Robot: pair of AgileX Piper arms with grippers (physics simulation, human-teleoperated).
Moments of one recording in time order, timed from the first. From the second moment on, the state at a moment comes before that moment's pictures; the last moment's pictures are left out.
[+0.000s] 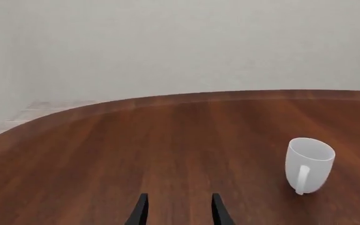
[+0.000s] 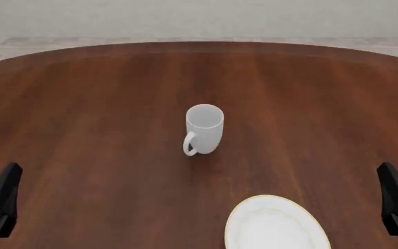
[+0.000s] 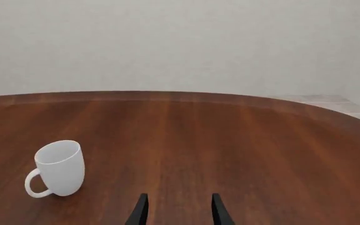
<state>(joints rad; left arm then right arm) -0.02 0.00 -0.01 0.00 0.03 0.00 0.01 0.00 0.00 0.00</state>
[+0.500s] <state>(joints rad) -0.11 0.28 -0.09 -0.09 0.03 0.00 0.01 0.00 0.00 0.00</state>
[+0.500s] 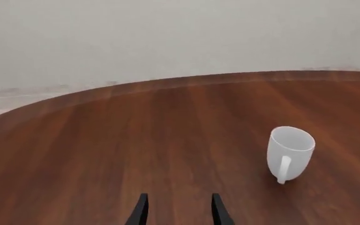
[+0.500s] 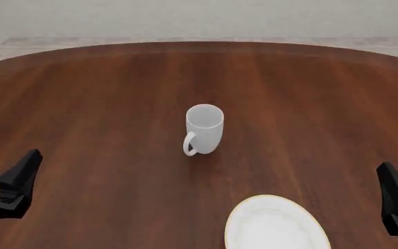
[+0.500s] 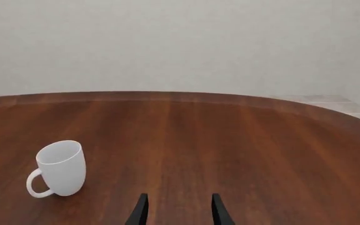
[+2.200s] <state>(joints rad) -0.43 0.91 -0.35 -0.13 0.06 0.01 0.01 0.00 0.00 0.00</state>
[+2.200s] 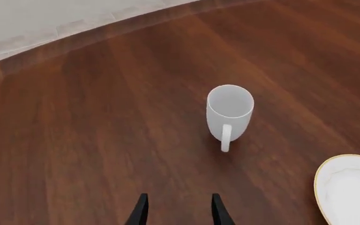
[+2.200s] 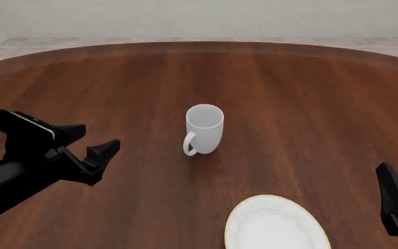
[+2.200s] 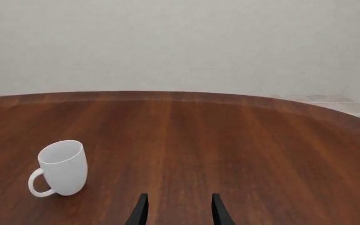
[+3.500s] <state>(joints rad) -0.55 1.33 -0.58 -0.18 0.03 0.01 0.04 0.00 -0.02 0.00</state>
